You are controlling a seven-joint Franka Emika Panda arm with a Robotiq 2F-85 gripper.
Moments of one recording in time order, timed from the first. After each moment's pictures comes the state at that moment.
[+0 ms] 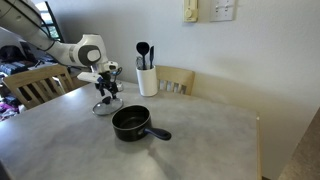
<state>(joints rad) 0.21 0.79 0.05 -1.53 -0.02 2.34 0.15</state>
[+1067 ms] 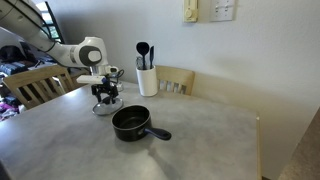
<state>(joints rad) 0.19 0.80 0.06 -1.53 -0.07 2.22 -0.03</state>
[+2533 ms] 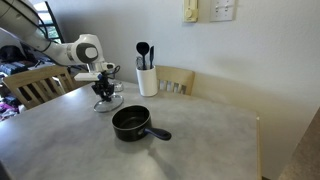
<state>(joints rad) 0.24 0.80 0.05 -1.49 -0.13 2.22 0.08</state>
